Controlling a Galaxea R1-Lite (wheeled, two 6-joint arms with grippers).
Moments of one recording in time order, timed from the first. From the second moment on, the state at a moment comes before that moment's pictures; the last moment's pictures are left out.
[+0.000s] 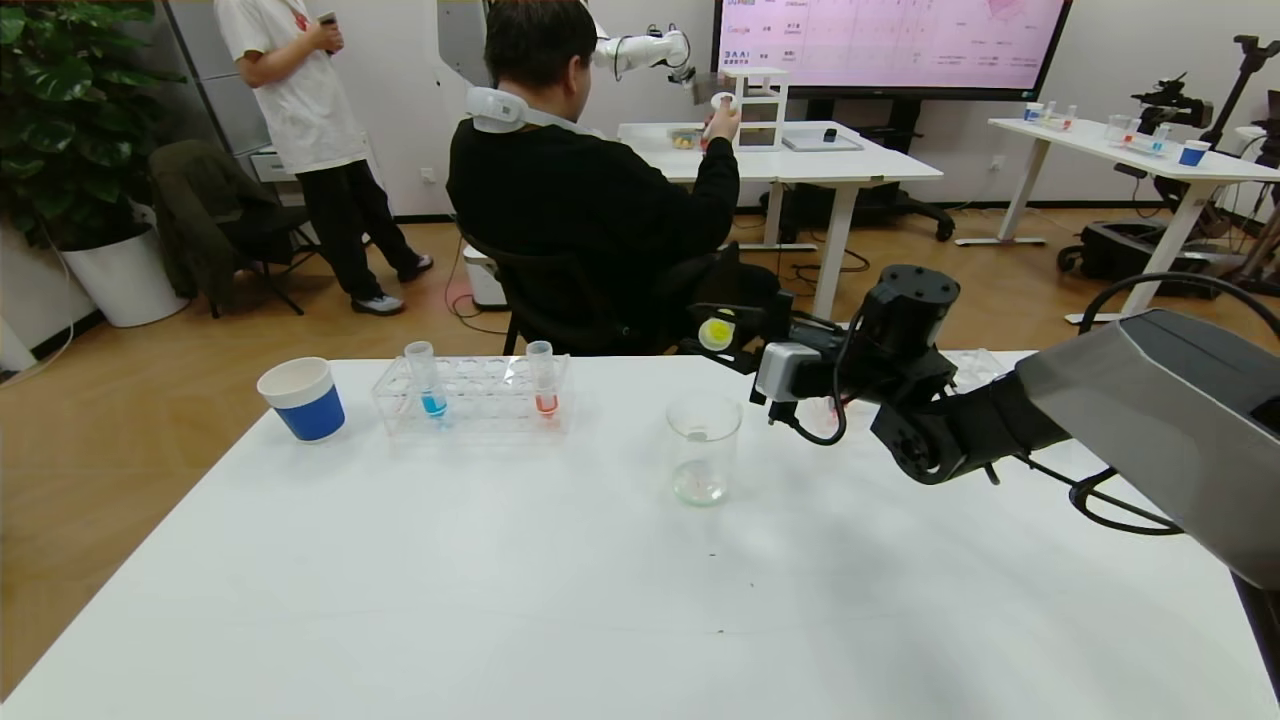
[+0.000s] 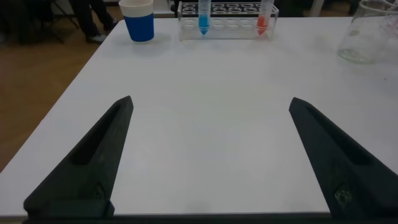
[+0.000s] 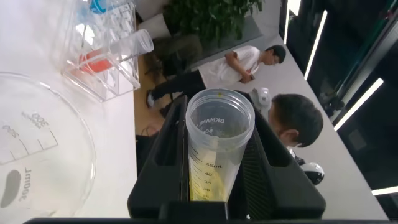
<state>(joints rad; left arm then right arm) 0.00 0.00 0.00 0.00 0.00 0.01 0.35 2.36 -1.44 -1.10 0.83 -1.10</state>
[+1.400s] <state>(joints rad) 0.00 0.00 0.00 0.00 0.00 0.01 0.32 2.43 -1.48 -1.11 0.91 -1.48</state>
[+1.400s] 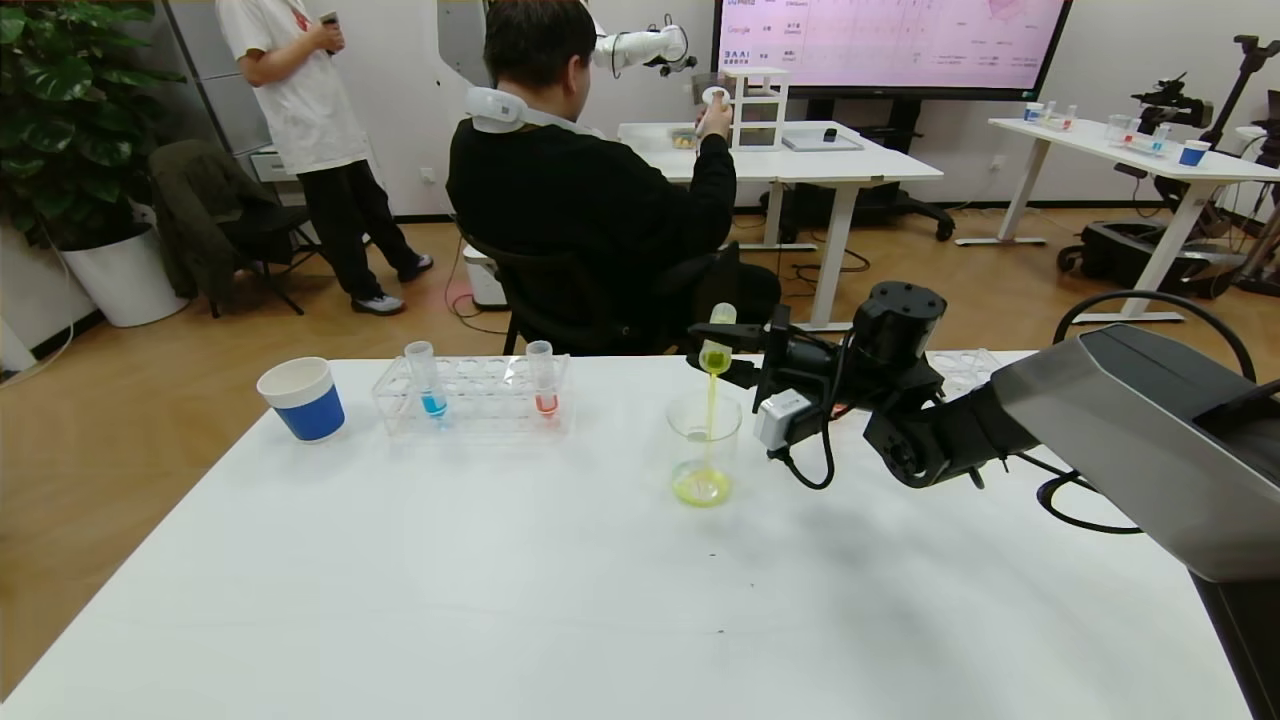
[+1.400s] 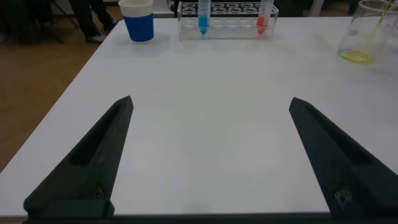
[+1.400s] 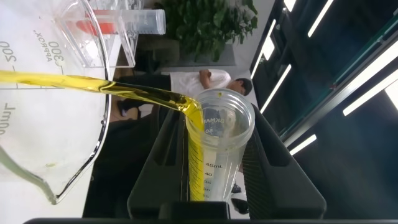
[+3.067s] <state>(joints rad) 0.00 0.00 0.00 0.00 0.00 0.01 0.35 2.35 -1.44 -1.17 0.84 -1.31</state>
